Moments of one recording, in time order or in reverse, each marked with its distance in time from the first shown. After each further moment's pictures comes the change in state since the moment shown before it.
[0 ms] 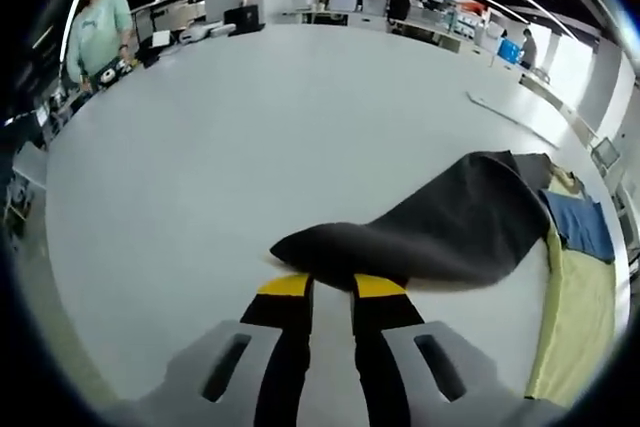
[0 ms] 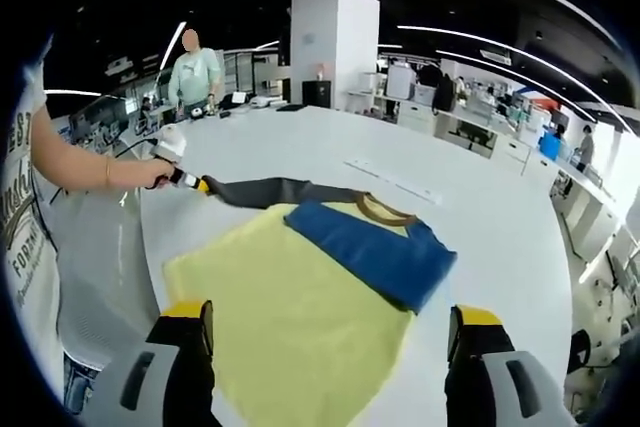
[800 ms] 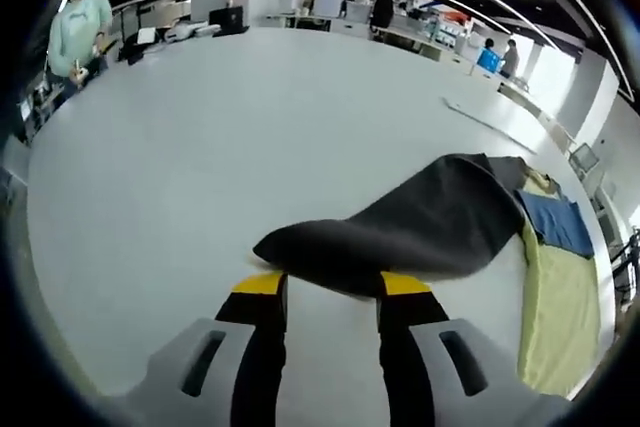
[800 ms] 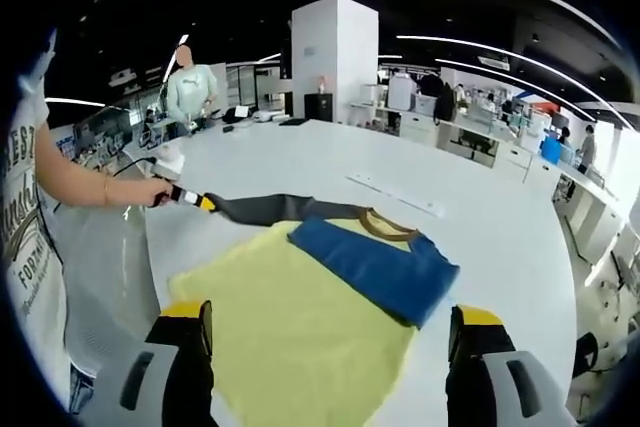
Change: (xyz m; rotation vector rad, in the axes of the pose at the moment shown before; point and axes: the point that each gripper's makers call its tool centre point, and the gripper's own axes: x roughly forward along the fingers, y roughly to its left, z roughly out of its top) left arm 0.000 -0.010 -0.003 0.006 -0.024 -0.121; right arm -0.003 0.002 0.016 0.013 -0.061 0.022
